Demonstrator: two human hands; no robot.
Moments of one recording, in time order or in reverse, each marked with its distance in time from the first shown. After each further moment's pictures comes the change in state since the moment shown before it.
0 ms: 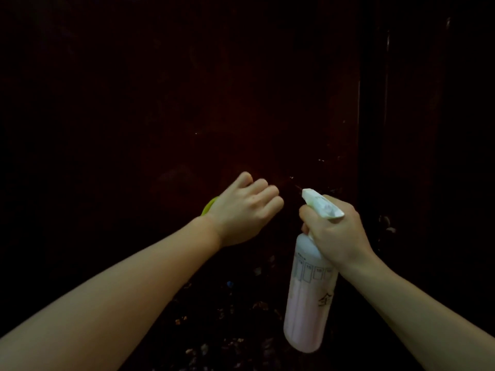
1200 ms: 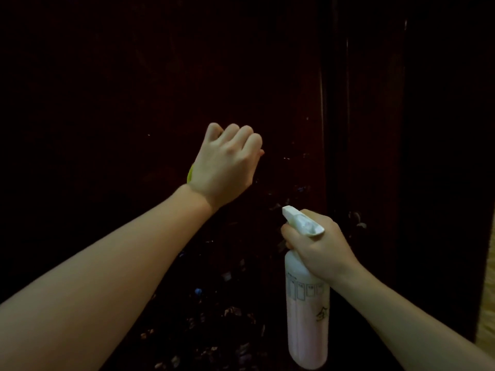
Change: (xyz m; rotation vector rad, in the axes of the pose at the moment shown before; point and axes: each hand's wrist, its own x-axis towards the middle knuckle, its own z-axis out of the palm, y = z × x) left_hand 0.073 -0.020 0.001 0.106 0.236 -0.315; right_hand -0.005 0.038 -0.025 0.037 -0.141 0.071
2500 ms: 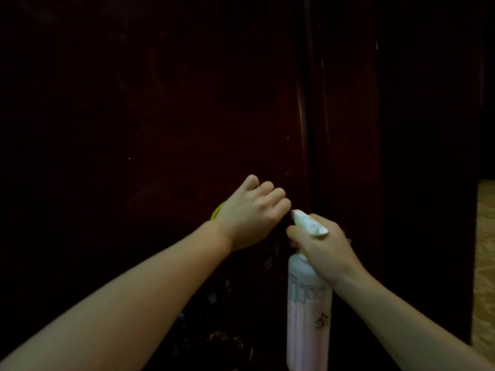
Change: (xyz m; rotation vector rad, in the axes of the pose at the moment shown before) left_hand -0.002 0.056 0.021 -0.152 -0.169 0.325; right_hand 0.015 -0.001 -0.032 -0.005 0.079 0.134
